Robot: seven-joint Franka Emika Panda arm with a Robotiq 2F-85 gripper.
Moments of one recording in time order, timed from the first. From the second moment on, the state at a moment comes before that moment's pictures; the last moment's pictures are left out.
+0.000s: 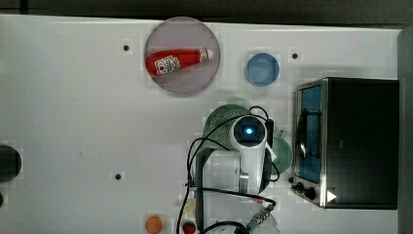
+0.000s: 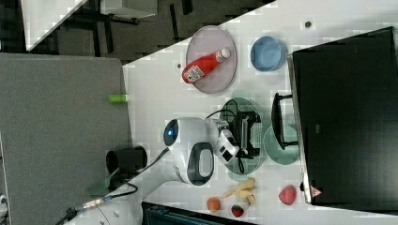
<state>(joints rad) 0.00 0.40 -0.21 -2.41 -0.15 1.11 0.81</state>
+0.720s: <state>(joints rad) 0.03 -0.09 -0.09 -2.30 -0.14 0.60 0.38</state>
